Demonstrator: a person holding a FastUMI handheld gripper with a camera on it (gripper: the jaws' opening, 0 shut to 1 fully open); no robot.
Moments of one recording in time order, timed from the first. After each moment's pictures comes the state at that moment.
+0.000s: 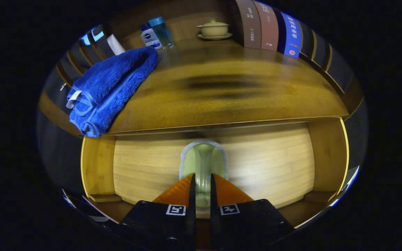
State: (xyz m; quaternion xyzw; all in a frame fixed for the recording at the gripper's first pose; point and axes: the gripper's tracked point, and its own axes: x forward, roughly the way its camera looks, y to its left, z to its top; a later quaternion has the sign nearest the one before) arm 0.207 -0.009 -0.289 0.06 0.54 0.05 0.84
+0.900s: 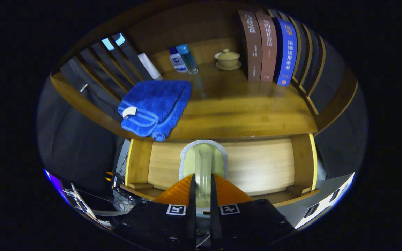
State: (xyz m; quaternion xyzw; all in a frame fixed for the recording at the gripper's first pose) arm 0.198 -0.004 -0.150 0.07 0.50 0.09 0.86
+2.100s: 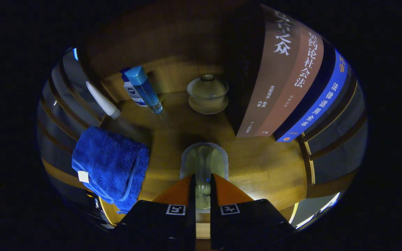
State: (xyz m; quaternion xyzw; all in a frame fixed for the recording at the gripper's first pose) arm 0.383 -0.036 -0.194 0.03 0.49 0.01 0.87
